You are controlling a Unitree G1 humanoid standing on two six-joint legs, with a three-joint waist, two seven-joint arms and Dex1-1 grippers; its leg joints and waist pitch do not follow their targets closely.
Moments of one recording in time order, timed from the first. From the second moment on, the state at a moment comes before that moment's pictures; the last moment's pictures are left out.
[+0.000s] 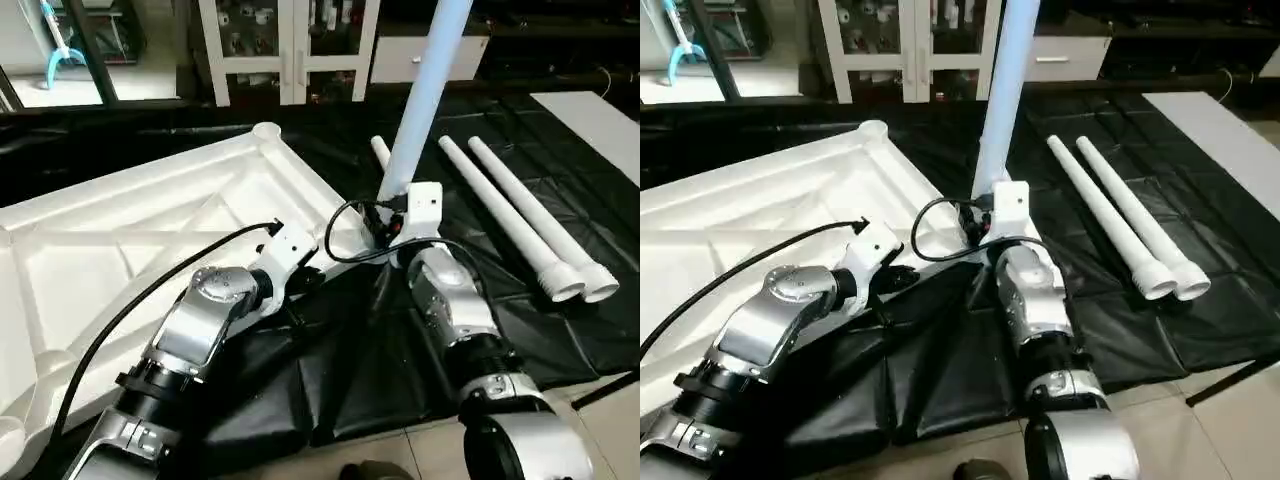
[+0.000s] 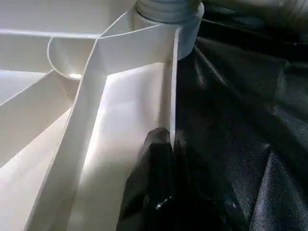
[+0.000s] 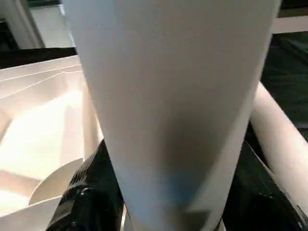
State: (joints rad) left arm -0.47 0.25 -0.25 0.17 0.03 0.57 -0.71; right arm -0.67 0.02 -0.11 0.77 0.12 -0.01 0.28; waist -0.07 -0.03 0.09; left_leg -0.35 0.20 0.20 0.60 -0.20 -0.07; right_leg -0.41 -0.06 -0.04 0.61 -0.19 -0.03
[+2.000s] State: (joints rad) left arm -0.46 0.24 -0.29 0.15 0.04 0.55 -0.71; right arm -0.60 0.00 -0.12 0.75 0.14 -0.13 0.31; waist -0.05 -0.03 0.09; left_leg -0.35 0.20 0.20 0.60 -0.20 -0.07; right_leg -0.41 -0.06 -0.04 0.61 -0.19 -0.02
